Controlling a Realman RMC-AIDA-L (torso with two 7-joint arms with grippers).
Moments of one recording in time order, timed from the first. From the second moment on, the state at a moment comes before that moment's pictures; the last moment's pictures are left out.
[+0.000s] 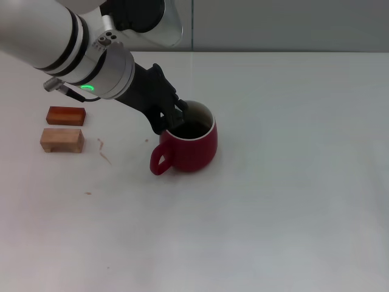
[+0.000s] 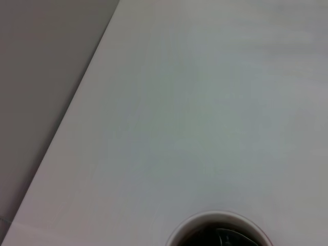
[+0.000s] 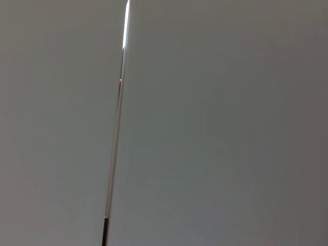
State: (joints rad) left arm -0.65 -2.07 1.47 1.42 2.46 1.43 -2.14; right arm 0.39 2.08 0.50 0.04 -1.52 -1.45 0.00
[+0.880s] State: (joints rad) left arm -0.63 -2.07 1.45 1.46 2.52 1.45 -2.15; right arm 0.40 2.08 0.50 0.04 -1.52 -1.45 0.00
